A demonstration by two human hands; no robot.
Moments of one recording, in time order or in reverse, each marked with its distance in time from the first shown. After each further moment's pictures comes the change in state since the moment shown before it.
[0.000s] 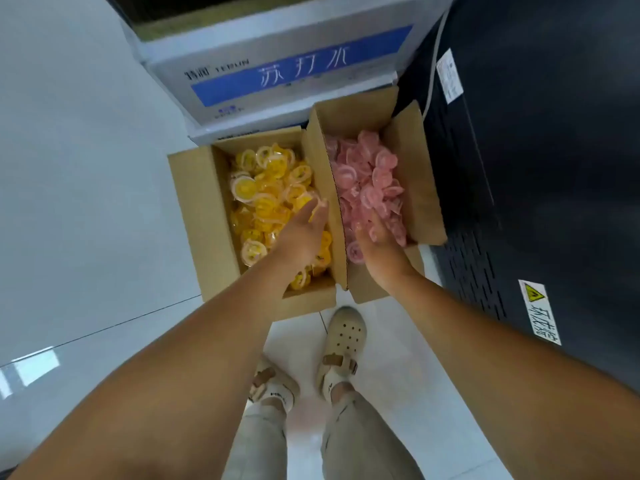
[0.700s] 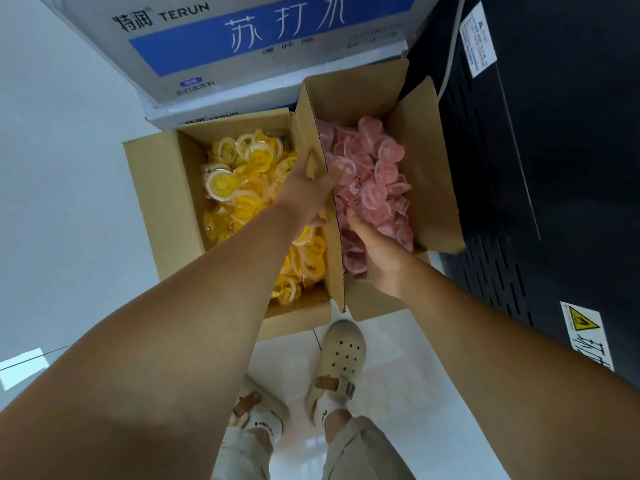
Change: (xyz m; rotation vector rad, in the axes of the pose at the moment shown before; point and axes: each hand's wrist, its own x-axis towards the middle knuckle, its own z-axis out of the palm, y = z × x) left_hand 0.087 0.020 0.014 -0.323 -0.004 -0.064; right_hand 0.076 0.039 0.012 0.423 -0.333 0.300
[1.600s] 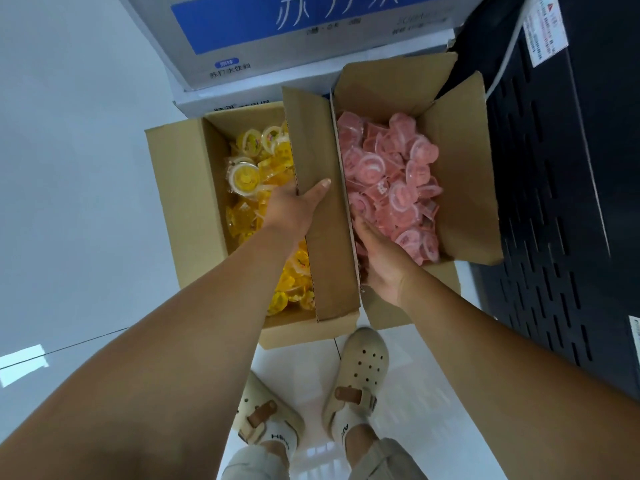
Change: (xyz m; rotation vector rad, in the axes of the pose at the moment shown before) left_hand 0.024 -0.058 -0.052 -0.144 0.161 0.097; right_hand 0.031 0.017 0.042 0.133 -0.008 -0.087
